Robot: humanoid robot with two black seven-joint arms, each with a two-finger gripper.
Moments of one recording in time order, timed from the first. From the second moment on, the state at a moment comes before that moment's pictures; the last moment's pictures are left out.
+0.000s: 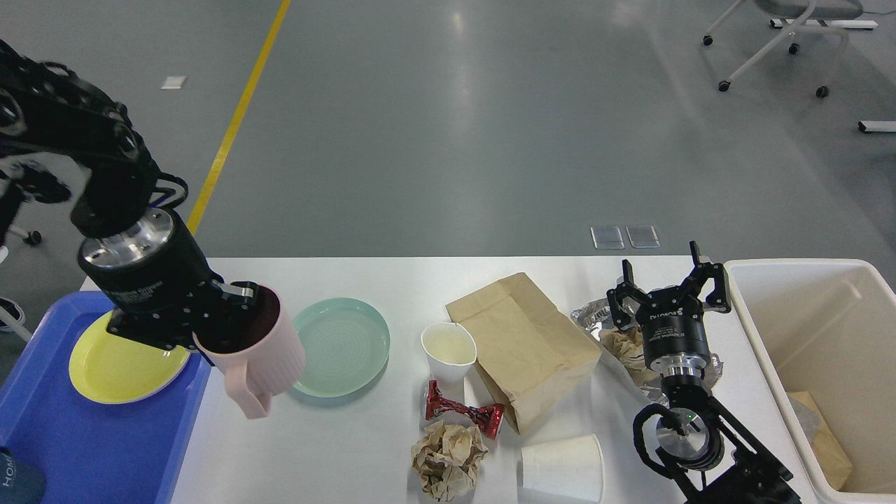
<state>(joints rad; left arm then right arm) -2.40 0.27 1.47 -1.63 -0.24 -0.84 0.10 0.23 -0.01 1.23 0.88 -0.34 0.29 0.57</state>
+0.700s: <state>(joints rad) -2.54 0.36 1.65 -1.58 -0.18 -0.96 0.08 0.23 -0.01 1.23 0.88 -0.34 0.29 0.57</state>
